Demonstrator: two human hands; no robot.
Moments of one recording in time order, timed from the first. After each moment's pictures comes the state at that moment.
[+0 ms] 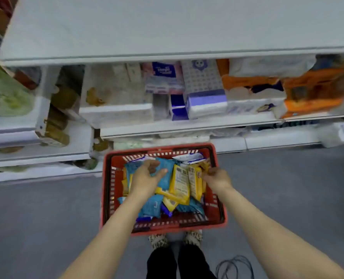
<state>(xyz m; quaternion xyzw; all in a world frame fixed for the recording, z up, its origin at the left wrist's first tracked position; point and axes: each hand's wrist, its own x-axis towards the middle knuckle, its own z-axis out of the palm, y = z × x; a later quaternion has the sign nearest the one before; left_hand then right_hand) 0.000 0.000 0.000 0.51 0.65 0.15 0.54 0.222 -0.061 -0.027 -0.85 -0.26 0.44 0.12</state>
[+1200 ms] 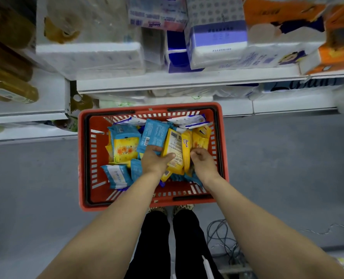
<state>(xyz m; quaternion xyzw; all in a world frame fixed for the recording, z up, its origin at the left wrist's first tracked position) 0.044 -0.040 -0.115 0.33 0.75 0.11 0.56 0.189 -0.099 -0.126 -0.79 -0.18 0.53 0.25</state>
